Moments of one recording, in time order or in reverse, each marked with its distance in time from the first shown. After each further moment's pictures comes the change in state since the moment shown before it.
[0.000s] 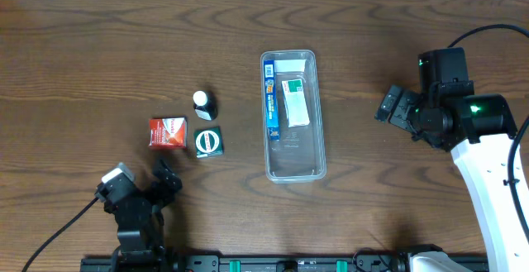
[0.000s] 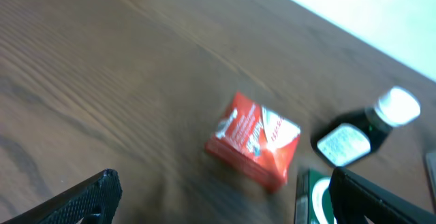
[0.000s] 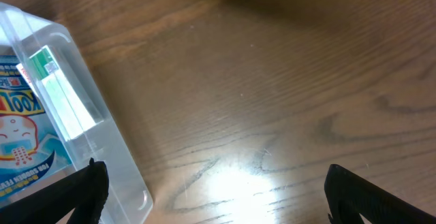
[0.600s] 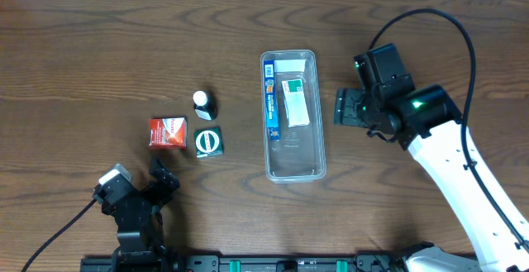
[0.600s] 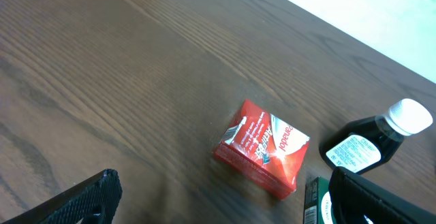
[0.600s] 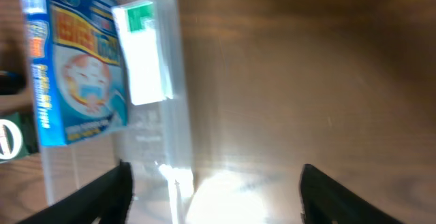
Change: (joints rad) left arm 0.000 -0.024 -0.013 0.023 -0.052 -0.002; right arm 0.266 0.097 0.035 0.101 -0.017 -0.055
